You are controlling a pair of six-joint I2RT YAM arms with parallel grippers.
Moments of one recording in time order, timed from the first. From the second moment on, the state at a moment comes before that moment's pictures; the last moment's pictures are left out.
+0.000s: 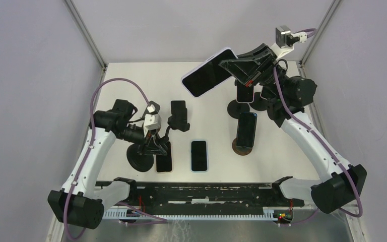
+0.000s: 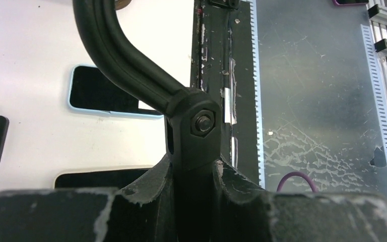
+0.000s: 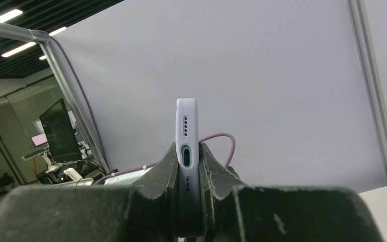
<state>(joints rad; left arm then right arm) -0.18 1.08 1.09 -1.42 1.14 1.10 0.41 1.27 1.23 0.95 -0.69 1.12</state>
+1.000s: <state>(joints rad) -0.03 1.08 1.29 -1.07 1.06 0.64 0.82 1.58 0.79 0.30 -0.55 0.57</state>
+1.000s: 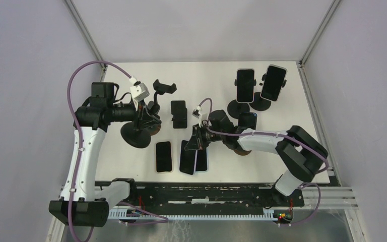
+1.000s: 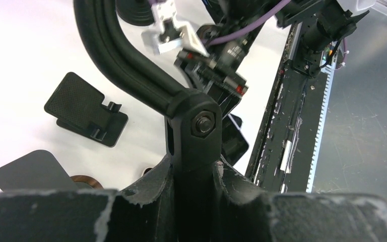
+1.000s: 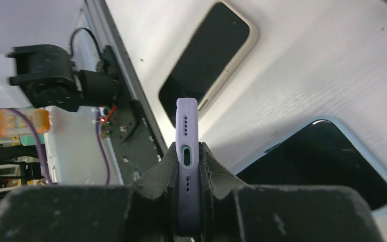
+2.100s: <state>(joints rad) -0.03 1.09 1.29 -1.13 1.11 0.66 0.86 1.62 0.96 0.18 -0.24 0.42</state>
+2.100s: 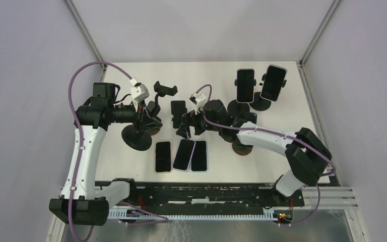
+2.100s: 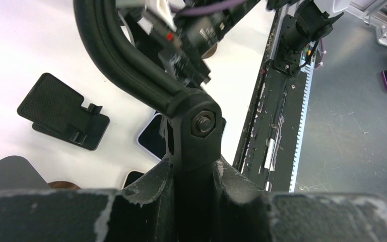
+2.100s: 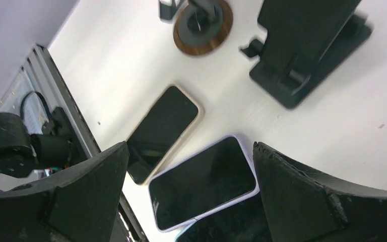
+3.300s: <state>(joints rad) -0.05 1.07 1.28 -1.46 1.14 1.10 0.82 1.54 1.49 -0.02 -0.78 0.39</state>
